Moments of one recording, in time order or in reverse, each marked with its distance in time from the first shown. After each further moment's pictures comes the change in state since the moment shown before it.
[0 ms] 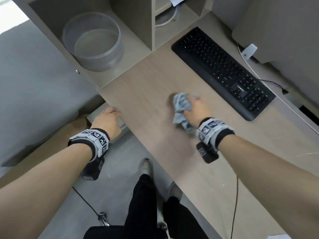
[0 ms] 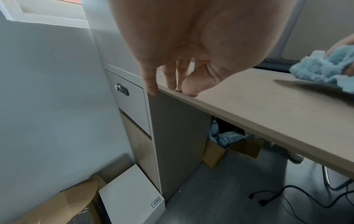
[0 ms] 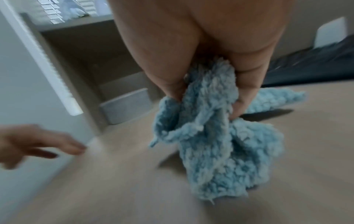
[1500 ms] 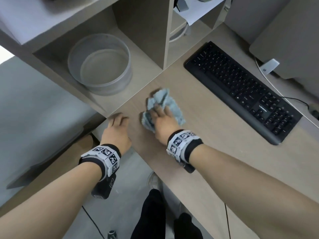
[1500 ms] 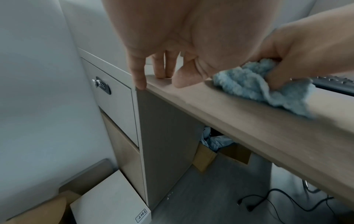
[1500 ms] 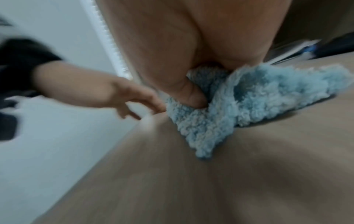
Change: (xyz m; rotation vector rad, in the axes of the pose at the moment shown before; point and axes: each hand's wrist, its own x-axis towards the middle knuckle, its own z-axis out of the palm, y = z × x) left_hand 0.071 -0.021 -0.017 -0.055 0.149 0.057; right_hand 0.060 -0.134 0.069 -0.349 -0.097 -0.427
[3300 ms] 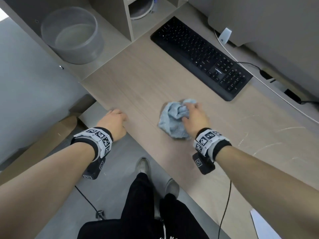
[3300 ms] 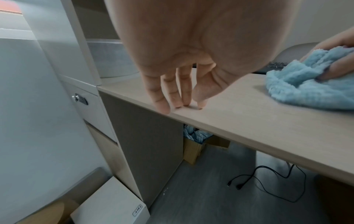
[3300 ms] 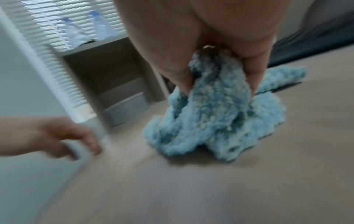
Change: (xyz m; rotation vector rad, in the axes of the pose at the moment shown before) left_hand -0.116 0.093 0.046 0.153 -0.199 0.085; right_hand -0.227 0.127 0.023 0.390 0.228 0.456
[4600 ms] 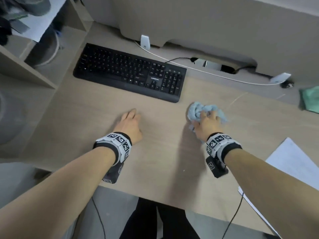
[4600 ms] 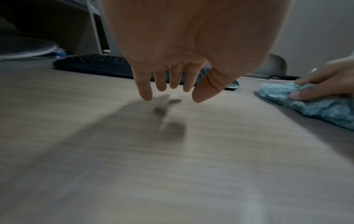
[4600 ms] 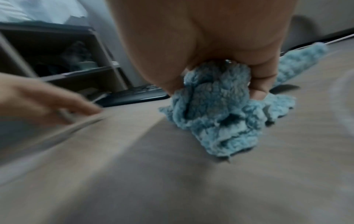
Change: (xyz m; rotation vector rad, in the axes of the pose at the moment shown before) left_hand 0.107 0.193 -0.028 0.203 -0.094 0.449; right_hand -0.028 0.143 -0.070 -0.054 0.059 0.602
